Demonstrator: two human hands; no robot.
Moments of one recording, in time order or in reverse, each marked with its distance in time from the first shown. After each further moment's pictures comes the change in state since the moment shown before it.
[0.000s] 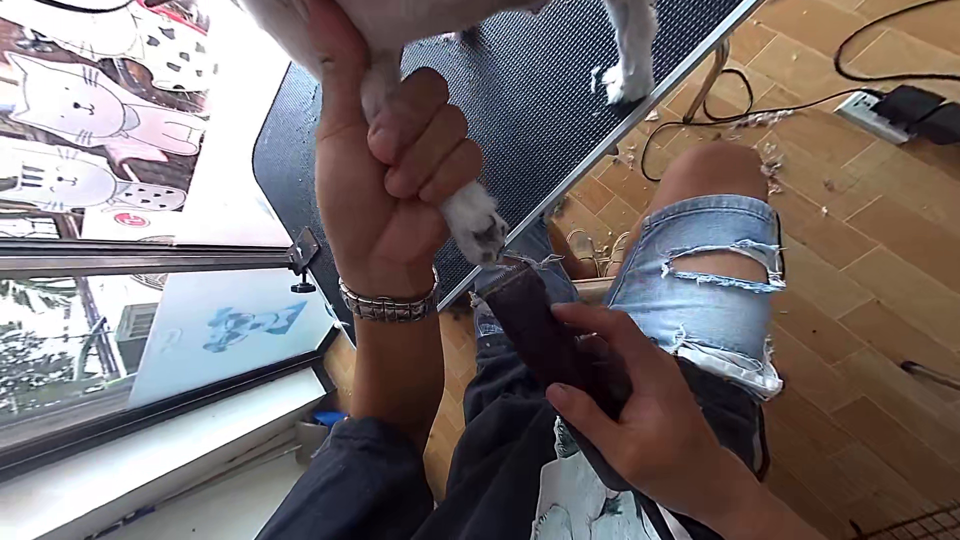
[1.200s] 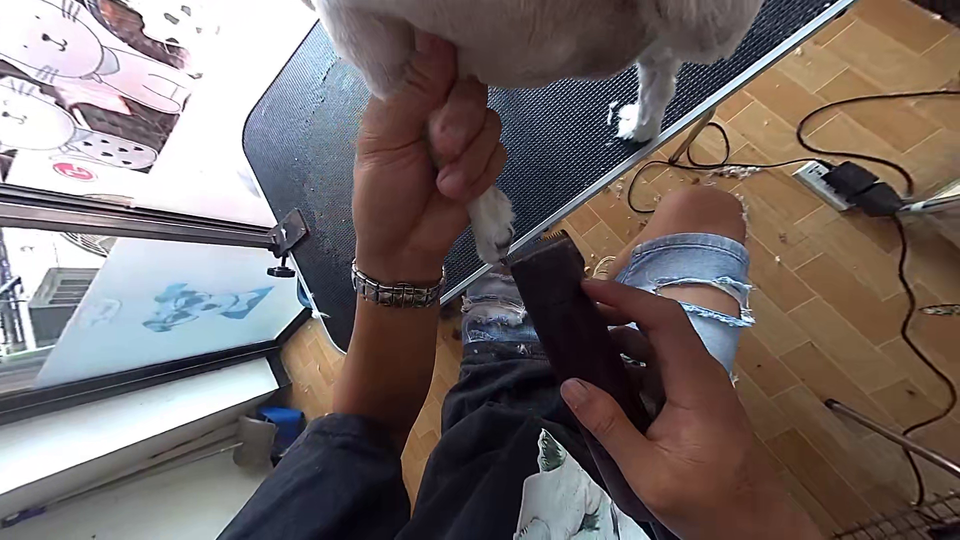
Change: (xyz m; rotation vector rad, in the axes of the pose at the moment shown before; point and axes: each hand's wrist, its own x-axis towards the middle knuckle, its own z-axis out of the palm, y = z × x) left_hand 0.002 0.001 -0.014 0.130 -0.056 0.143; right_hand 0.019 -0.042 -0.013 -0.249 0.038 -0.013
